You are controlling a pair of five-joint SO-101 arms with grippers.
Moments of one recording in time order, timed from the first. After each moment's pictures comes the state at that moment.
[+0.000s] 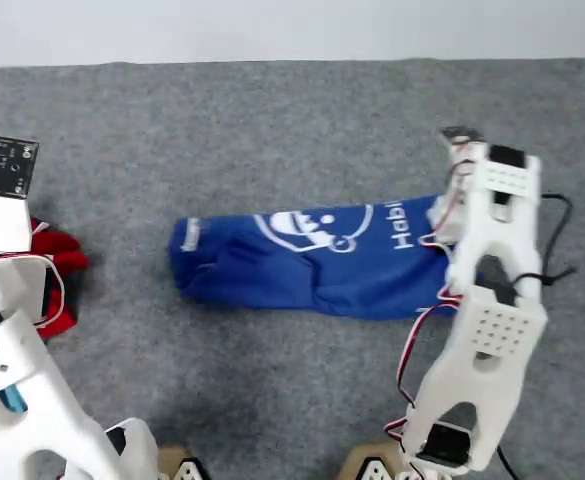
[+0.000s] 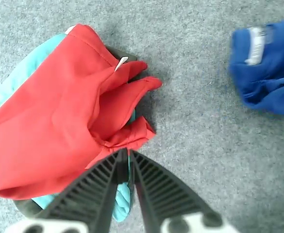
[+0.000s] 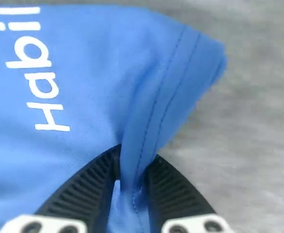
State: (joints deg) left arm -33.0 -36.8 10.8 99.1 -26.4; right arm 14.1 41.2 -29.9 84.4 22.9
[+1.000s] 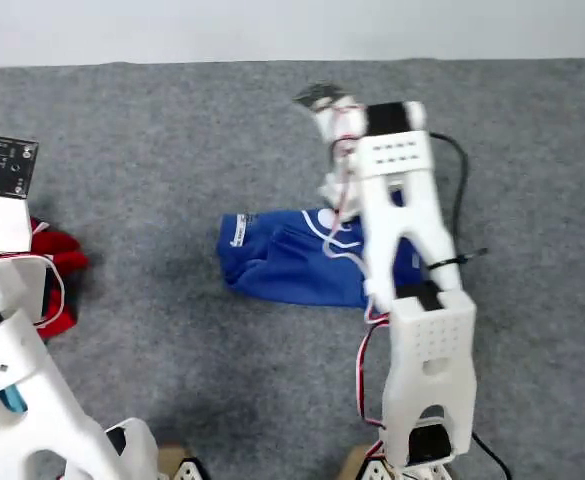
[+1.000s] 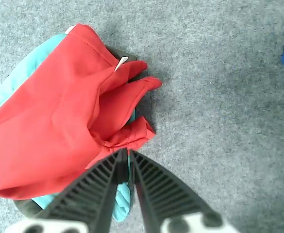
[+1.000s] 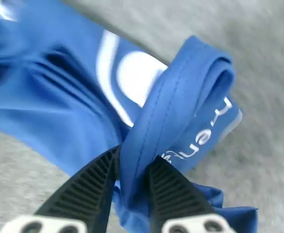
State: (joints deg) left arm -33.0 -36.8 10.8 99.1 -26.4; right arm -15.9 37.3 -46.8 100.5 26.1
